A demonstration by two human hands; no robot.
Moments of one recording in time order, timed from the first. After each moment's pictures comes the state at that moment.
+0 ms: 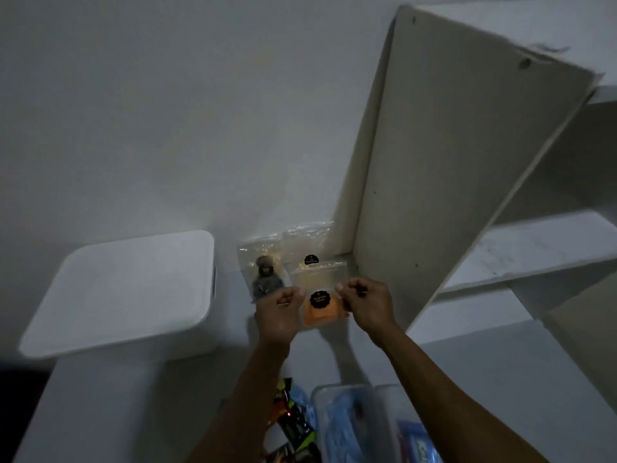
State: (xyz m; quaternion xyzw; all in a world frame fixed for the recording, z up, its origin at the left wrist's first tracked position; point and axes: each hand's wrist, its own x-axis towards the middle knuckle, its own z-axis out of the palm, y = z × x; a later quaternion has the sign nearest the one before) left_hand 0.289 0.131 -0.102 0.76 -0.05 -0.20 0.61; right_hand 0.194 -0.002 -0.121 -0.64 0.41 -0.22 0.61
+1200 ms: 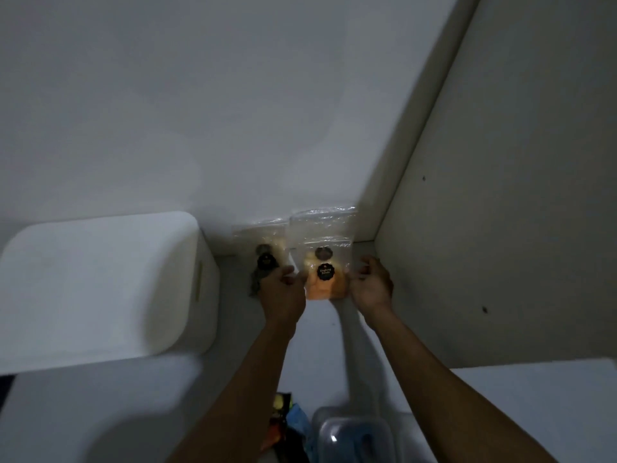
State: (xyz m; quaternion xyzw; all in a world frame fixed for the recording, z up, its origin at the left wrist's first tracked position) left_hand 0.367 0.063 -0.178 0.81 0.02 -0.22 0.55; right_hand 0.290 -0.067 -0.209 -0.67 0.53 -0.16 0.49
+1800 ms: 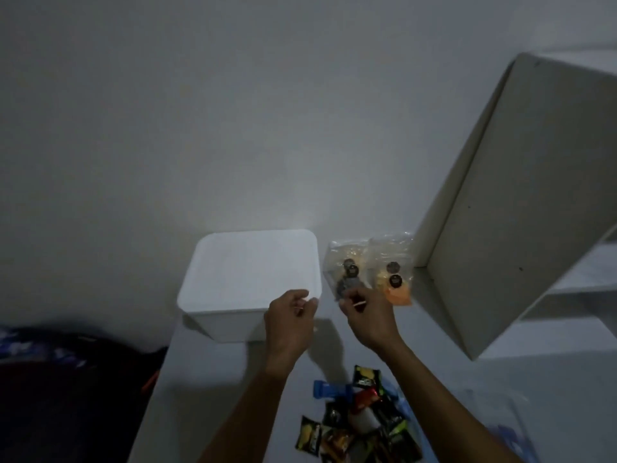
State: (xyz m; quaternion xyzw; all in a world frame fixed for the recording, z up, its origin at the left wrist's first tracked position) left_hand 0.350 0.335 -0.058 0.83 -0.14 -0.10 0.54; right_hand 0.271 0.195 -0.073 -0.81 0.30 -0.18 0.47
